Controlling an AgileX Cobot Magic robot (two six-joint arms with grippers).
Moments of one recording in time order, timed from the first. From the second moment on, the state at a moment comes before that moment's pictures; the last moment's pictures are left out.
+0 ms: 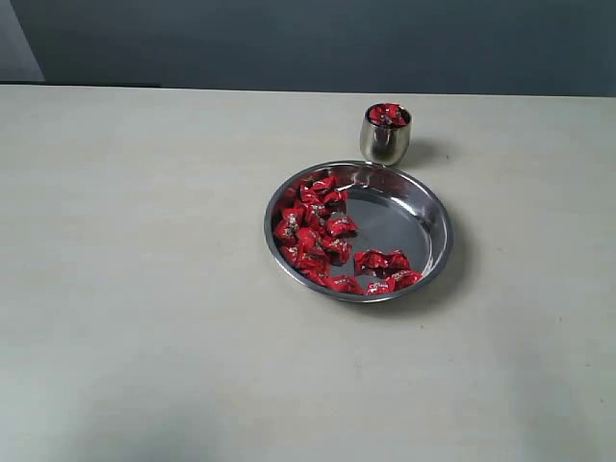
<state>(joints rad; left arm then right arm) -0.06 0.00 0.00 0.14 0.31 -0.05 0.00 0.41 -0.20 0.34 0.18 -0.22</state>
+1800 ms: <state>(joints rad) -0.06 0.00 0.00 0.14 0.31 -0.05 -0.32 0.01 0.00 0.14 0.33 -0.02</state>
